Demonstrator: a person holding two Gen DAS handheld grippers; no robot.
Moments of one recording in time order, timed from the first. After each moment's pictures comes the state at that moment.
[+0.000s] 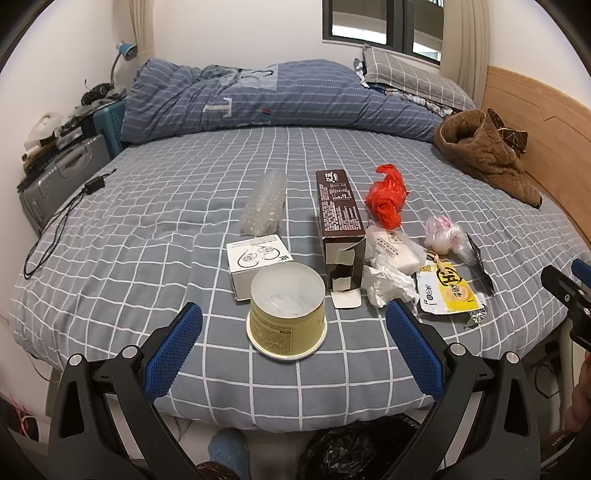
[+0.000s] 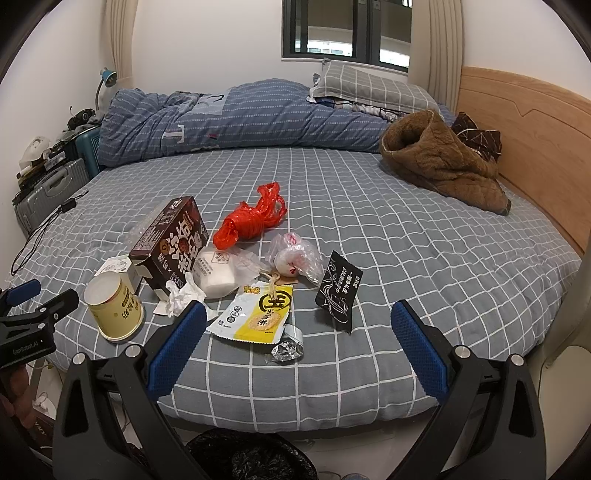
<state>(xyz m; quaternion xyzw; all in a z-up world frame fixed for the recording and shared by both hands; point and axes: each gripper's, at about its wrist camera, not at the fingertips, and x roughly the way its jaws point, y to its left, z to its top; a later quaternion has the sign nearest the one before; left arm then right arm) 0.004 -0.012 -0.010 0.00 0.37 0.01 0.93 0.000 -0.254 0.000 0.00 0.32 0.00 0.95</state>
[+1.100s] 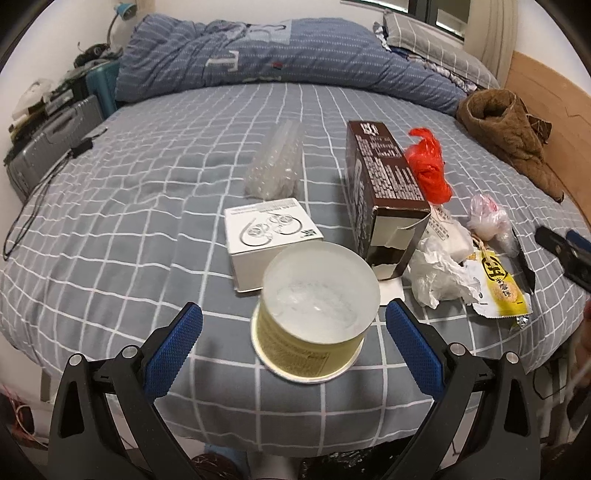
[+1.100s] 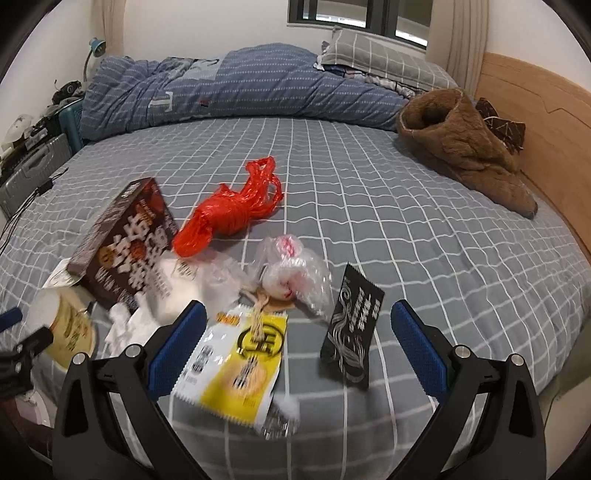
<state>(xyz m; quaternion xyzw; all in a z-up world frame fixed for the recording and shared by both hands) 0.067 0.012 -0.068 -0.02 0.44 0.02 0.90 0.115 -0.253 -0.045 -0.02 0.38 0.00 0.92</state>
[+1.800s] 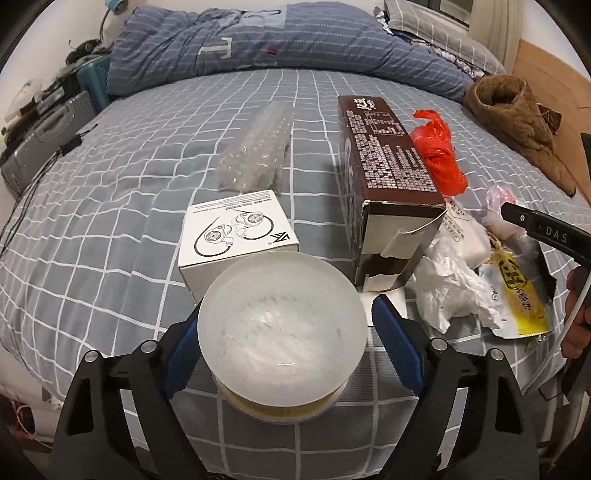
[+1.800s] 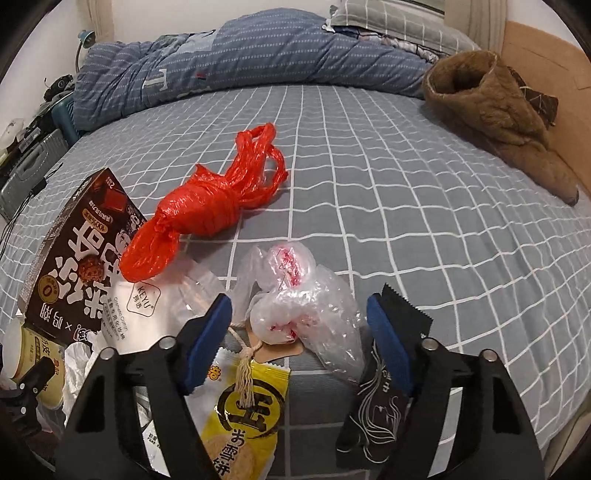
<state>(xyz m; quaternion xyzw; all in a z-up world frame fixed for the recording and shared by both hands) 0.100 -0.010 -0.093 -0.01 0.46 0.03 0.89 0.186 -0.256 -0.092 0.00 0.44 0.04 0.90</state>
